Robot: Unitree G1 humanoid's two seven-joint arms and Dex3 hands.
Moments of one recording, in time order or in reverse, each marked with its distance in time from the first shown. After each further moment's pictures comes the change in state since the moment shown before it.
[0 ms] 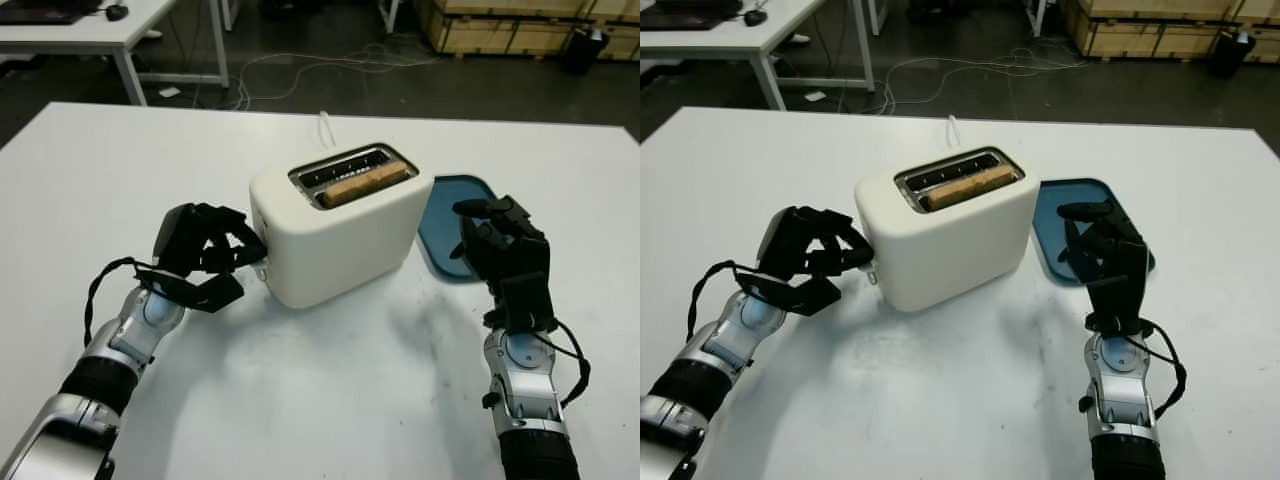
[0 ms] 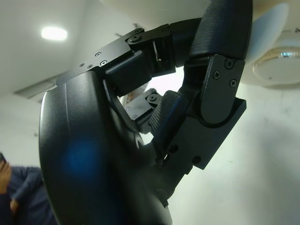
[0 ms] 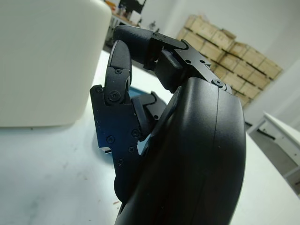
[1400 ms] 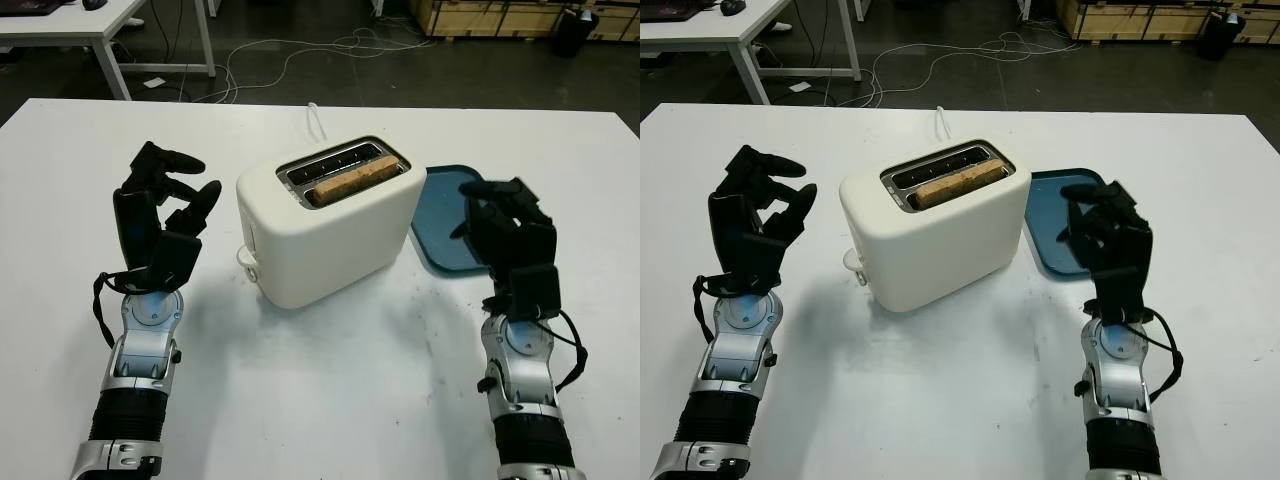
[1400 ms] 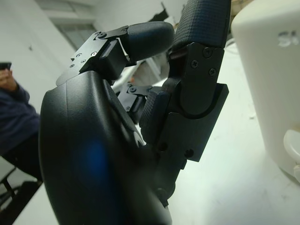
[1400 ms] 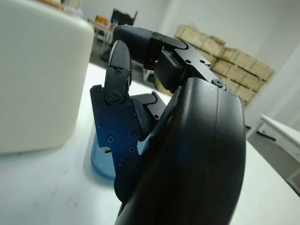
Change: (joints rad) left arm 0.075 -0.260 0.323 -0.323 -0.198 0.255 -0.040; right arm -0.086 0.004 -0.035 0.026 0.090 -0.073 0.020
